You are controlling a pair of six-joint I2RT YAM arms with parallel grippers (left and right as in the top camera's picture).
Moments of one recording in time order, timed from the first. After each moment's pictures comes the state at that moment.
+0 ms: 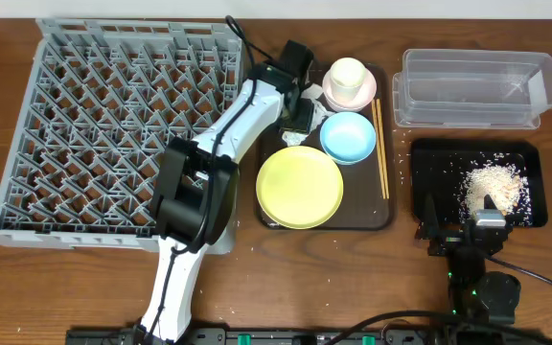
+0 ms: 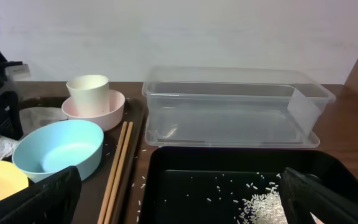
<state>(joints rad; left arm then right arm) -0.46 2.31 1.89 -0.86 0.05 -0.26 -0.02 0.01 0.01 -0.07 0.01 0.02</state>
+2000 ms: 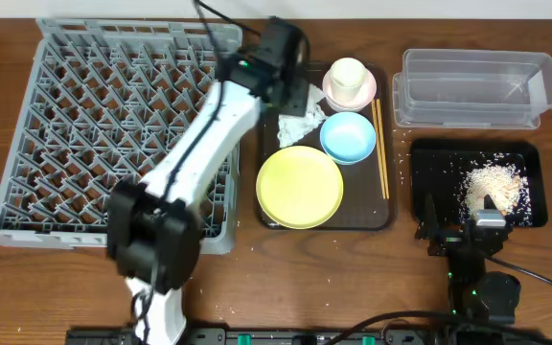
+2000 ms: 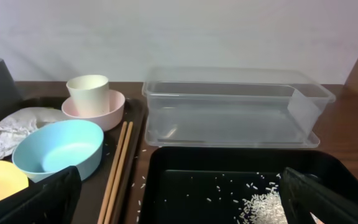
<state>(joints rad) -0.44 1.98 1.81 -0.88 0.05 -0.27 -0.02 0.01 0.01 -0.07 0.01 0.02</state>
